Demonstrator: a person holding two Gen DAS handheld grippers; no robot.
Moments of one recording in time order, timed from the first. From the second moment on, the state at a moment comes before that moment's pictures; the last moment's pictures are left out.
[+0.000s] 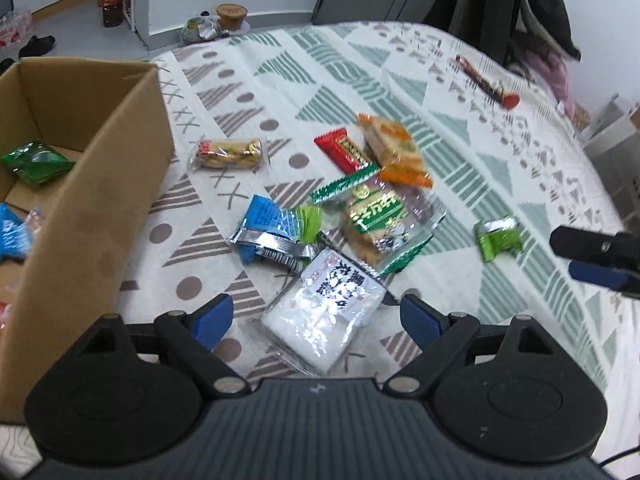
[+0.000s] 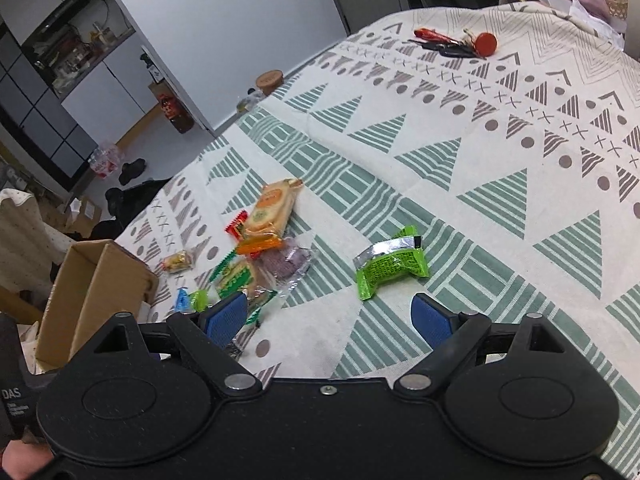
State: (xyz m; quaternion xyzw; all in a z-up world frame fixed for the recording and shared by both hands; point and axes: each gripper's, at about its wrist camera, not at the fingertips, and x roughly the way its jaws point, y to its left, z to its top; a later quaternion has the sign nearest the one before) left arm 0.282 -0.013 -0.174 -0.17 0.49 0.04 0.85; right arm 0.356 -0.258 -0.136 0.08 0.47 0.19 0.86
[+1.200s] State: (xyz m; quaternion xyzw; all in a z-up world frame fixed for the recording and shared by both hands) left arm 0.237 -0.006 -0.135 -0.24 0.44 0.06 0.86; right arm 0.375 -0.239 -0.174 0.03 0.49 0.15 0.86
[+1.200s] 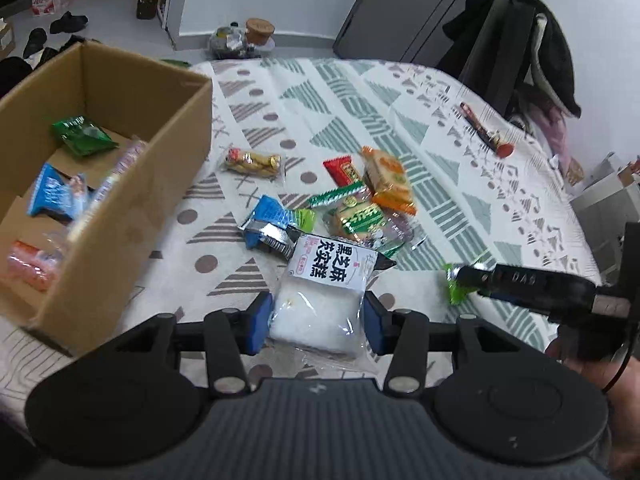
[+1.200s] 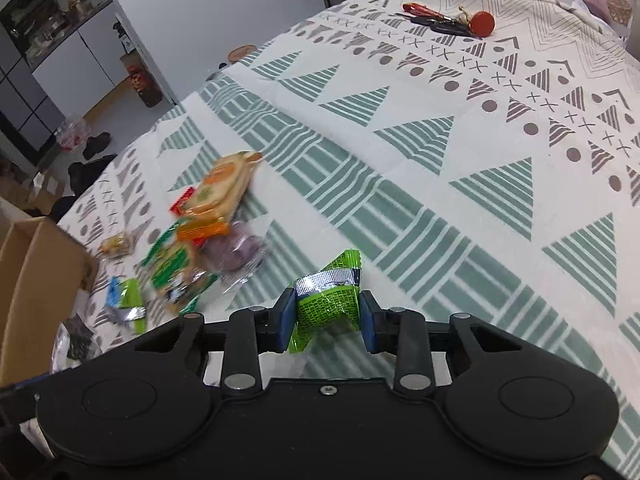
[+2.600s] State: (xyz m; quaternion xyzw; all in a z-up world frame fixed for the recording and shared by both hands) left arm 0.137 0.073 -0.041 -0.25 0.35 0.11 0.90; right arm 0.234 -0.152 -0.081 0.12 0.38 0.26 0.88
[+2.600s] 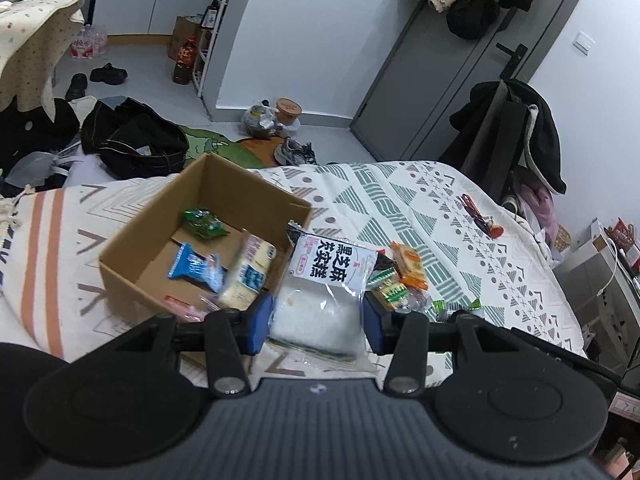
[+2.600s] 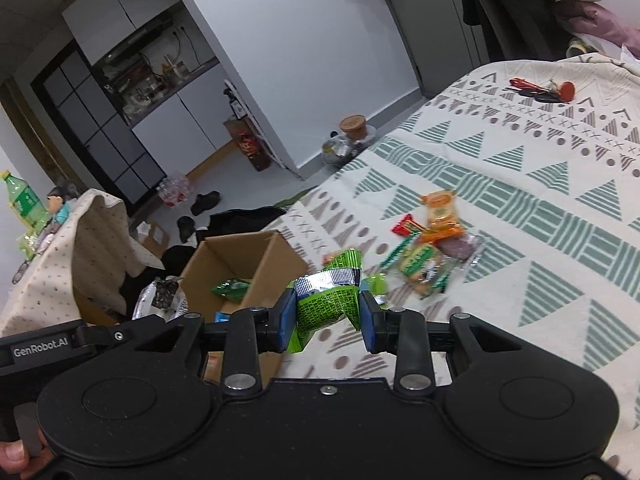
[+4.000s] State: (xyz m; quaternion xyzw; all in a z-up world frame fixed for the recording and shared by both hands) left arm 0.163 0.190 -0.079 -0.27 0.38 0.14 0.87; right arm 0.248 -0.024 -0.103 0.18 0.39 0.33 0.84
